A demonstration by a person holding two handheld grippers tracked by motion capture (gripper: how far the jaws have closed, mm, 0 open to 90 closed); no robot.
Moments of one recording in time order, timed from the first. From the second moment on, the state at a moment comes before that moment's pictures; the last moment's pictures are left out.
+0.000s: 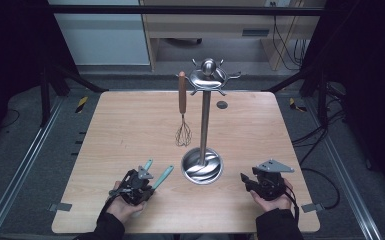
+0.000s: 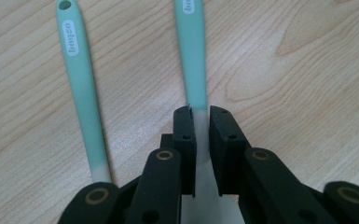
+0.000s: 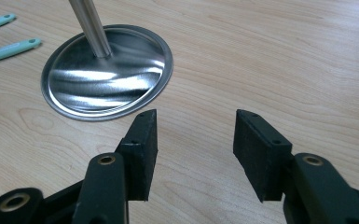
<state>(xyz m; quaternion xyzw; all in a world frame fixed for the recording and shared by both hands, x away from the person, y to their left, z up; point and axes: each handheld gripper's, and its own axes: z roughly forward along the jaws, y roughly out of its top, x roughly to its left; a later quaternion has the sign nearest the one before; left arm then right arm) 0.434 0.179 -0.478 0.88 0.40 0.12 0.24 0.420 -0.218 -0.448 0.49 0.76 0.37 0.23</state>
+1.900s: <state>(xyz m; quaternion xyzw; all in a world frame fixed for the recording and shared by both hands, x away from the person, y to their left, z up) 0.392 0.236 -0.372 0.74 0.38 0.26 0.50 0.422 -0.225 -0.447 0.50 0.74 0.38 0.23</state>
